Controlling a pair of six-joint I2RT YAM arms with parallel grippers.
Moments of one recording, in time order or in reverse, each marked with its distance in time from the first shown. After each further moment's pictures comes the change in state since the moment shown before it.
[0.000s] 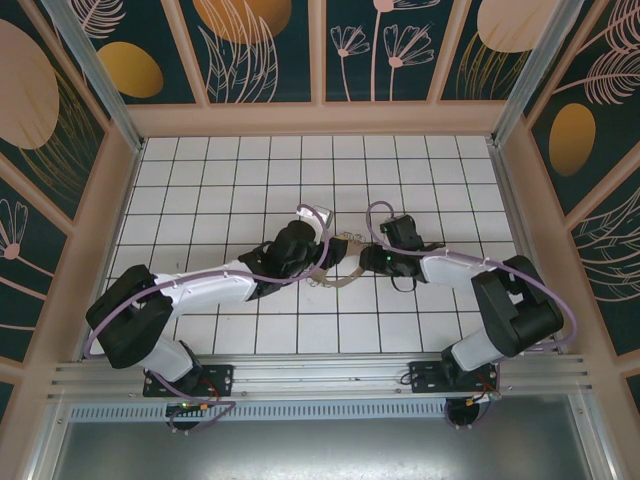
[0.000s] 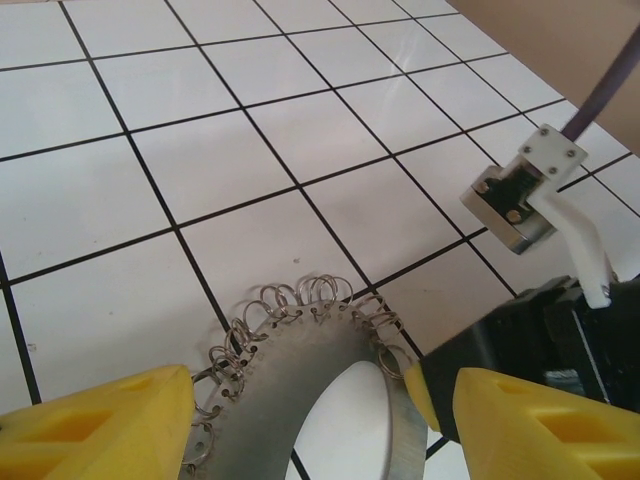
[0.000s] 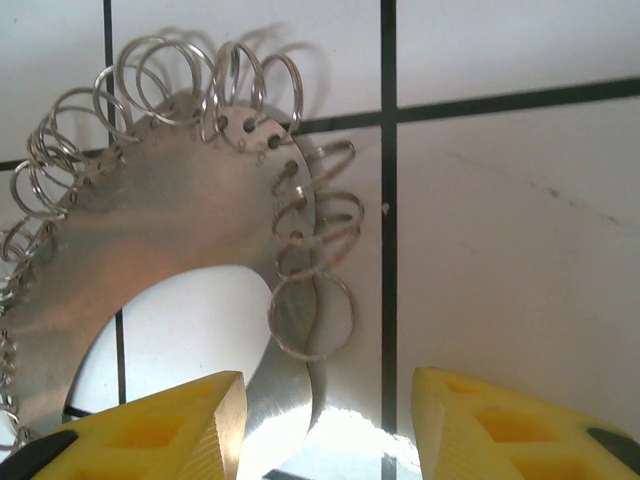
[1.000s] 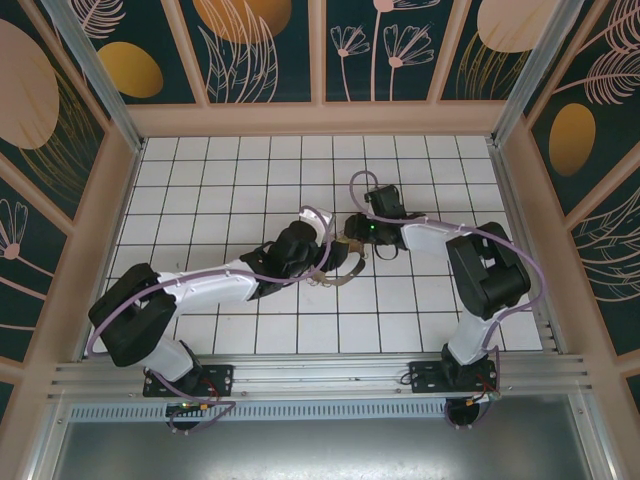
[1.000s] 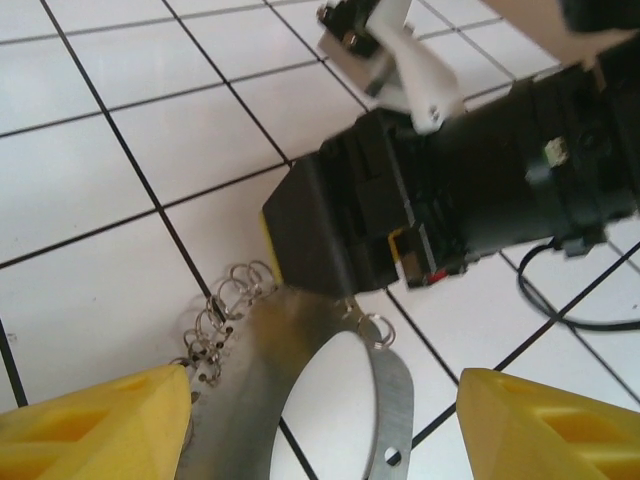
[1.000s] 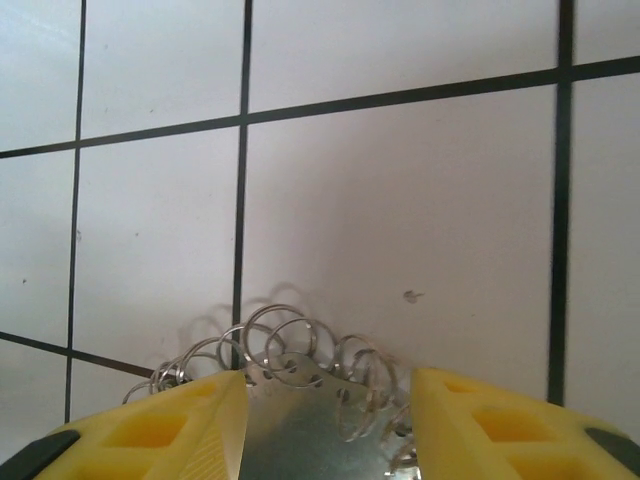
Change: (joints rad) left arm 0.001 0.024 0.007 -0.027 0.042 0.029; right arm -0.024 0.242 0.299 0.023 -0.006 -0.027
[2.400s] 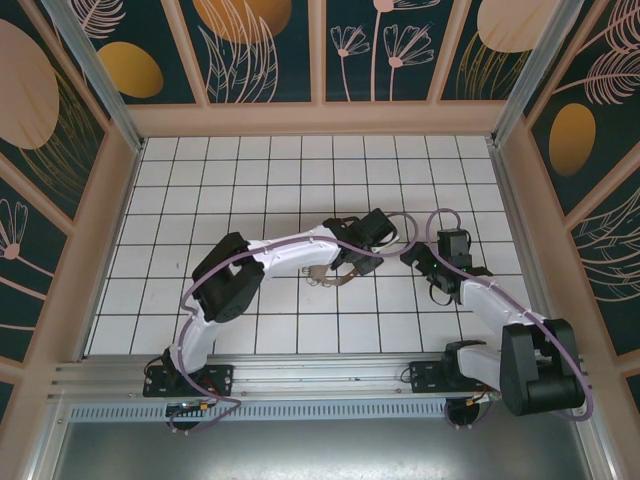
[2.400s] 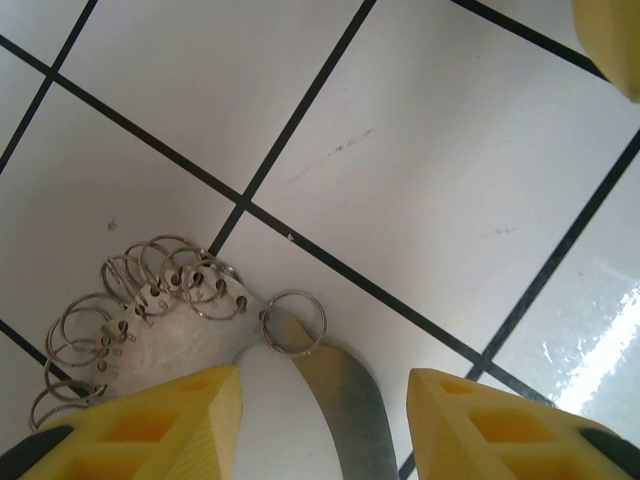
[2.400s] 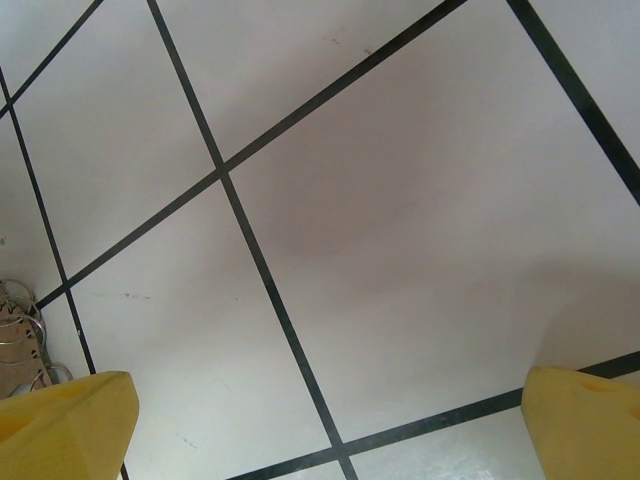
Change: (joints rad) left arm -0.109 0.593 0.831 -0.787 -0.021 0.378; right arm -0.317 -0.597 -0.528 -0.094 0.104 0.132
